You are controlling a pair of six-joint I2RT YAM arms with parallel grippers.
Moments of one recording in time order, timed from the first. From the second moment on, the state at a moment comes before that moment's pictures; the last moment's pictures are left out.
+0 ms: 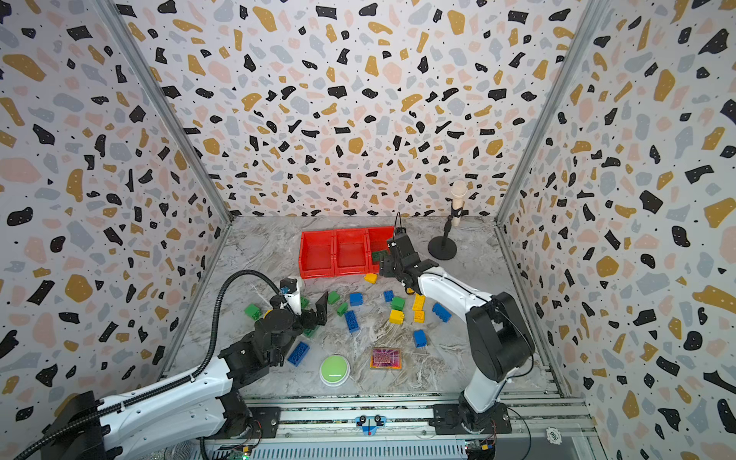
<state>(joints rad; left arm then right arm) -0.87 0.94 0.43 0.22 -0.57 -0.27 0.55 1.64 1.12 -0.25 0.18 0.39</state>
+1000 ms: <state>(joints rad) -0.90 0.88 0.37 0.25 -0.56 -0.27 0.61 1.74 0.93 -0.25 0.20 0.51</state>
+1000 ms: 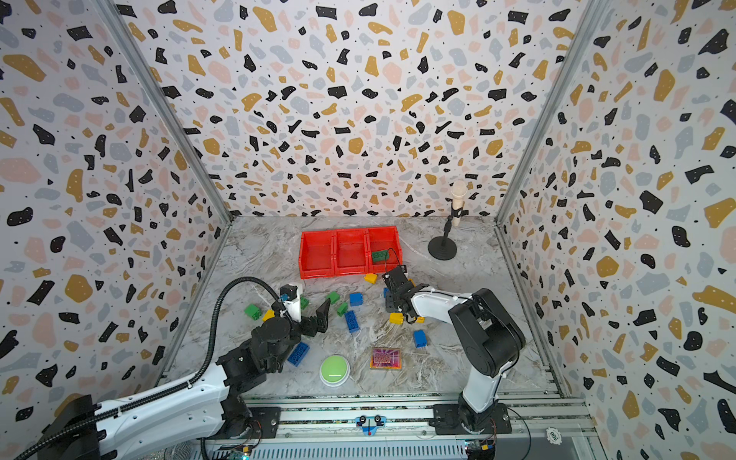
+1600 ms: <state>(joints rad) -0.90 1.00 0.43 0.20 -0.64 -0.27 0.49 1.97 1.54 -0.29 0.18 0.36</state>
